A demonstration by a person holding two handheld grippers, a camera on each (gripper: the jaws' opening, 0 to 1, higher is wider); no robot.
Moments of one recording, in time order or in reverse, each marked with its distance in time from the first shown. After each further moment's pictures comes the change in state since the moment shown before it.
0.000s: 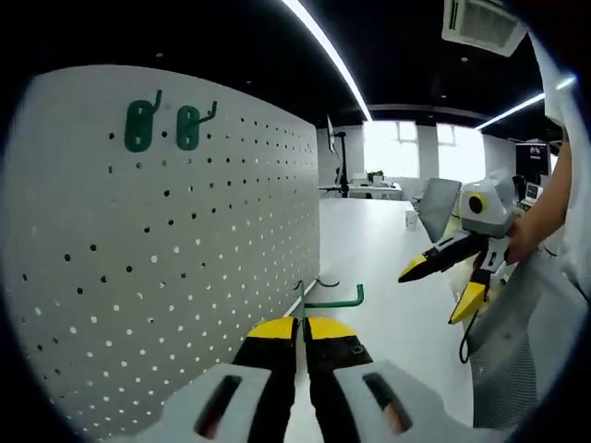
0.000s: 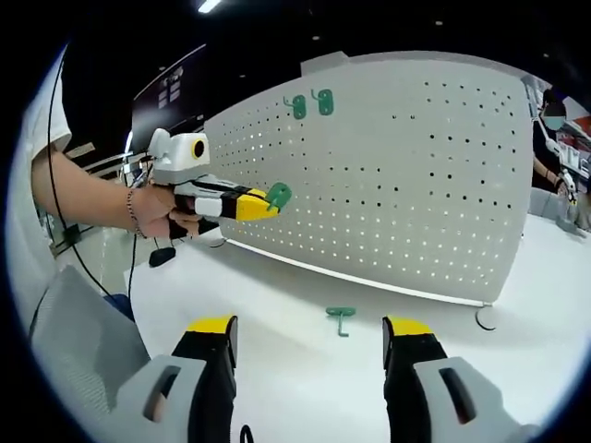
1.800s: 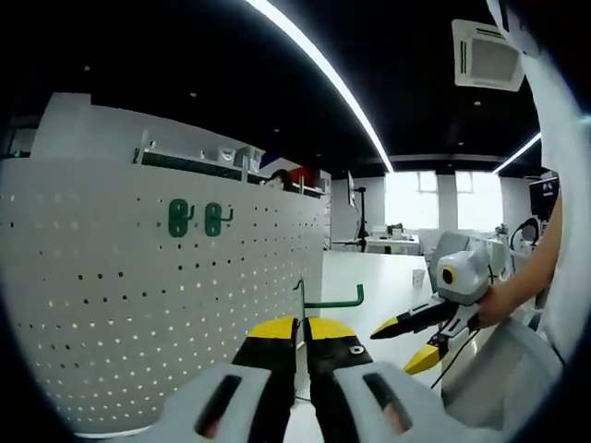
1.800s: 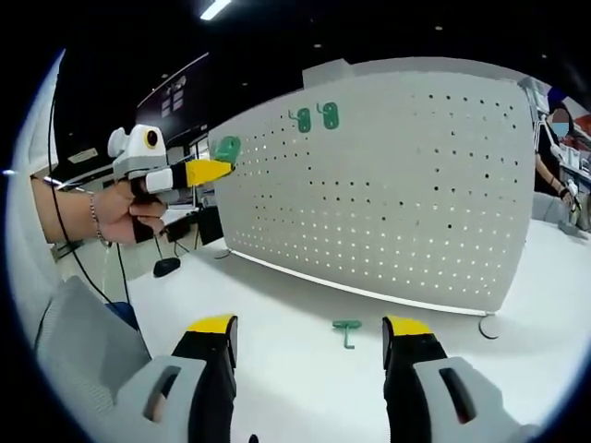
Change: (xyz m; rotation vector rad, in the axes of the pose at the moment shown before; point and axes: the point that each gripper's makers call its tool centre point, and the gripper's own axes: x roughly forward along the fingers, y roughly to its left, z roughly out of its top) left arm -0.060 -0.025 0.061 -0.063 -0.221 0.101; right arm -0.003 0.009 0.021 0.001 -0.068 0.020
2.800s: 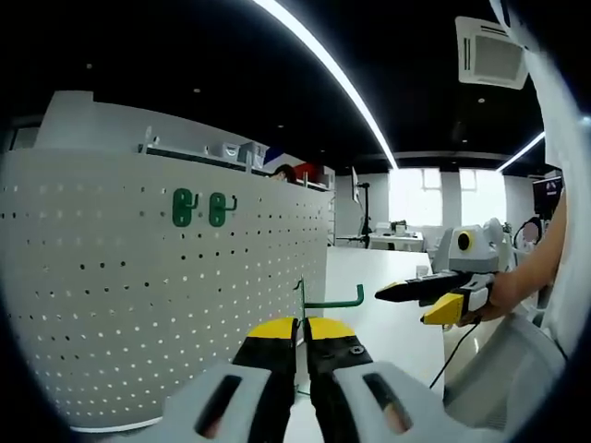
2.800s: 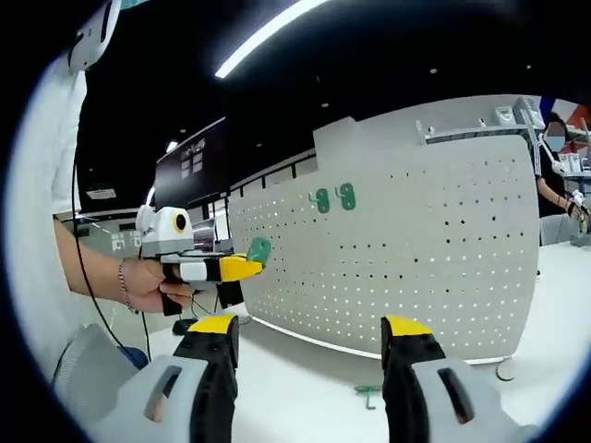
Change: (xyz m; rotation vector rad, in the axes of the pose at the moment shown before) left arm -0.001 0.003 -0.010 -0.006 0.017 0.021; right arm -0.010 0.021 0.067 0.032 -0.280 0.086
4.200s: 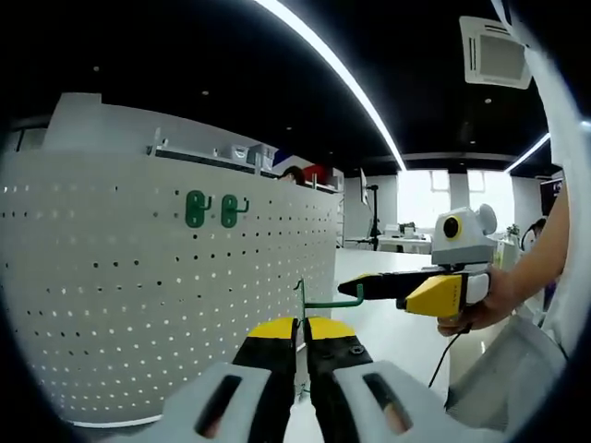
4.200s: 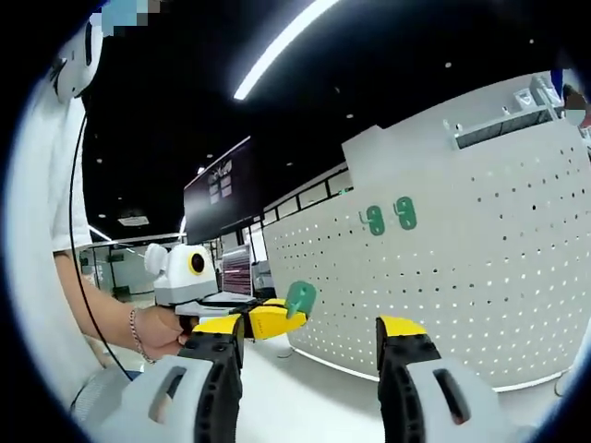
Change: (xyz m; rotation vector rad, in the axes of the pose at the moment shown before) left arm -0.008 0.006 0.001 -0.003 -0.010 0.046; right arm 0.067 0.047 0.030 0.080 -0.082 0.179
